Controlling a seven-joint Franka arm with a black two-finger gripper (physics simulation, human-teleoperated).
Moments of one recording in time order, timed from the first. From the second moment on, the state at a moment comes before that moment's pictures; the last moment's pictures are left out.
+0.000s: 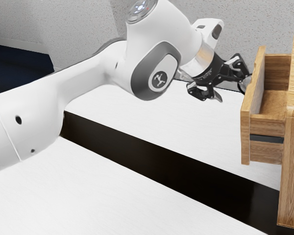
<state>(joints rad) -0.03 0.34 -0.26 -1.30 0.05 2.28 -0.88</state>
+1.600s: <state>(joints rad) 0.12 0.09 -0.22 -1.61 0.05 2.28 -0.92</state>
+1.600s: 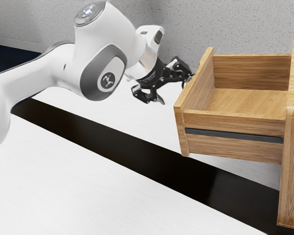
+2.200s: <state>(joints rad) 0.18 0.04 -0.21 -1.66 0.04 2.28 -0.94</state>
